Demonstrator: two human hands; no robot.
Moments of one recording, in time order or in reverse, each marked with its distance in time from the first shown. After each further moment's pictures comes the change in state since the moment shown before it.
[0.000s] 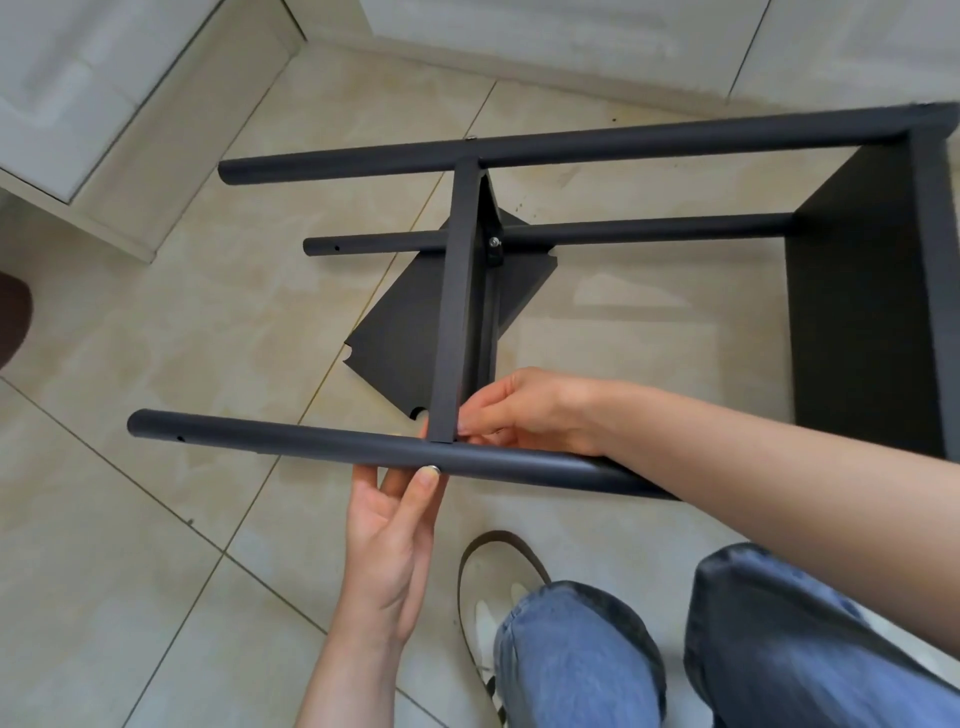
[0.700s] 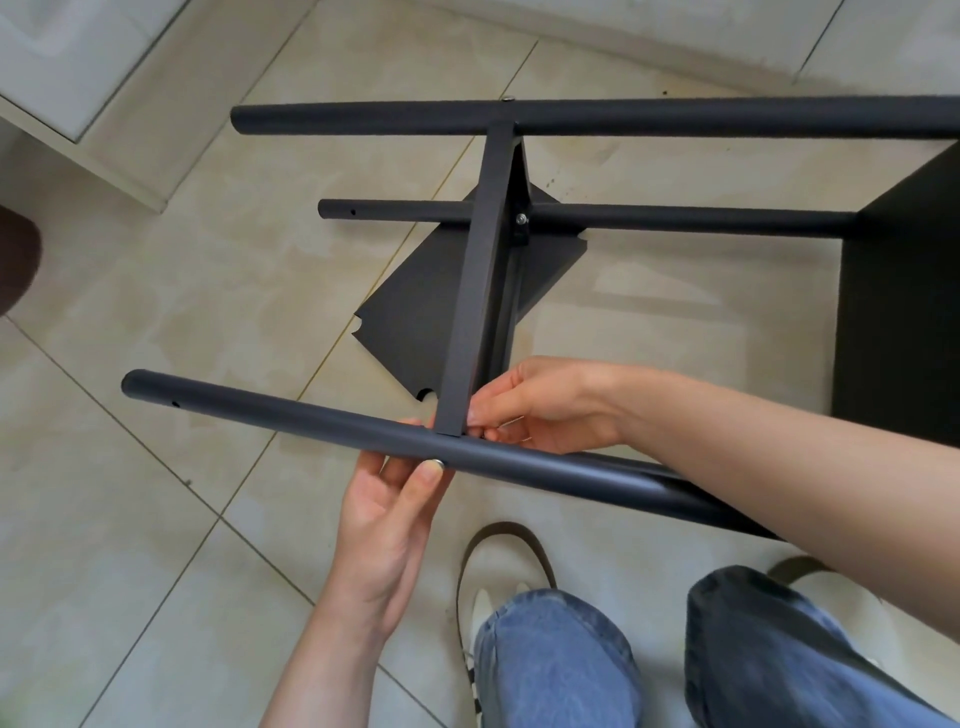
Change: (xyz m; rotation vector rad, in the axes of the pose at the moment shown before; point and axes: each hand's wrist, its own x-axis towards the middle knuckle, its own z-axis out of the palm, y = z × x) left_hand 0.006 -0.007 -0.011 0.000 -0.011 0.001; right_hand 0.021 0.002 -0.014 0.132 -0.250 0.112
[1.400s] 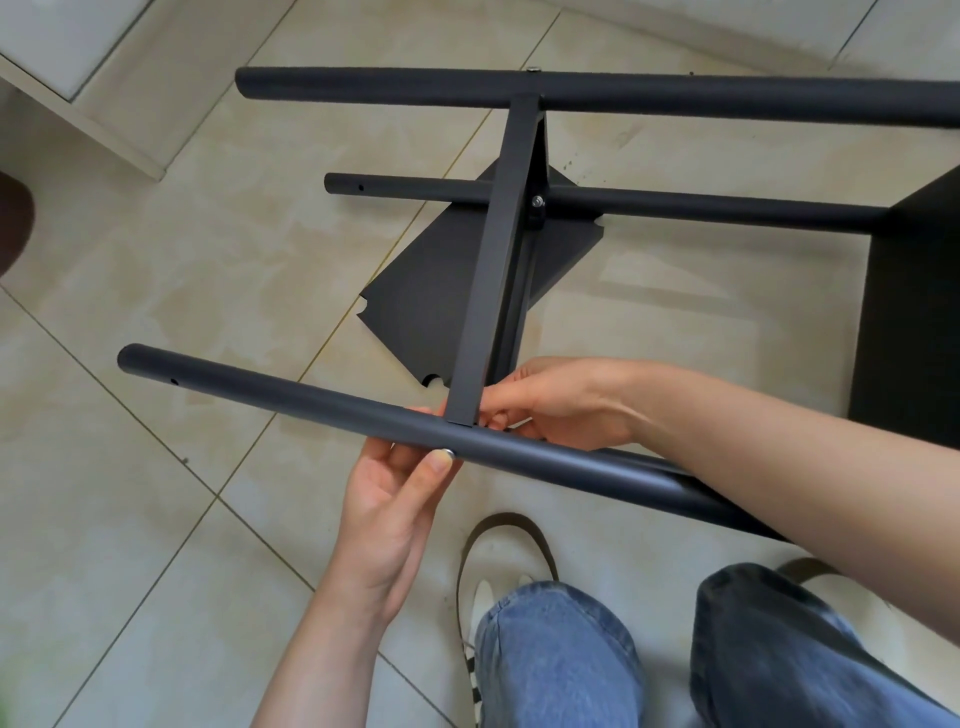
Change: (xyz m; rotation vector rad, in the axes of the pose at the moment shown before) left_hand 0.000 0.003 0.000 0.008 -0.050 0.010; right_hand 0.006 0.000 0.003 -0.150 0.007 0.093
